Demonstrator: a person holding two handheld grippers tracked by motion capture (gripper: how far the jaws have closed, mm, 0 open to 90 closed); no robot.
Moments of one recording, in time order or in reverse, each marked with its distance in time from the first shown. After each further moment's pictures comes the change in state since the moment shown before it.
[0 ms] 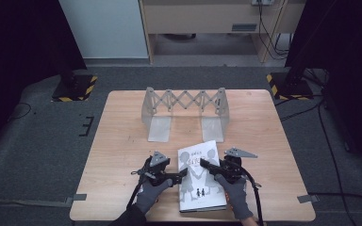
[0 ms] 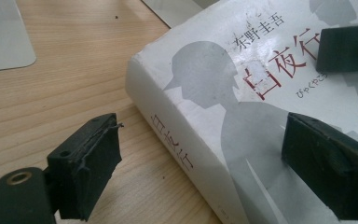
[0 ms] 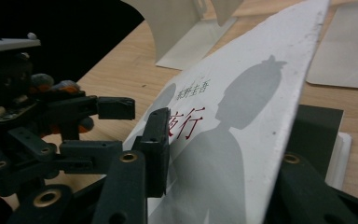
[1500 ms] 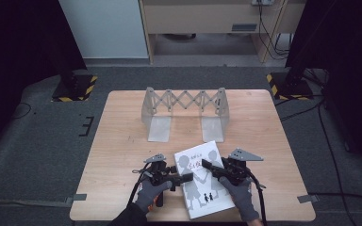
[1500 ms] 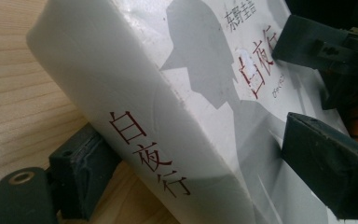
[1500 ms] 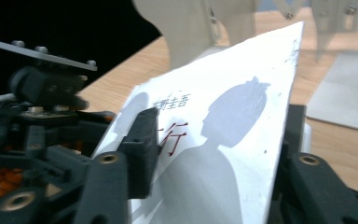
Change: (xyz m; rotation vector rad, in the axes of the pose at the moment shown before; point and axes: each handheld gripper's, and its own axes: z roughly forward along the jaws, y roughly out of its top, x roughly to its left) left arm 0.011 -0.010 0.009 0.008 -0.374 -0.229; right arm 0.000 0.000 -0.013 -0.069 0.008 -0.133
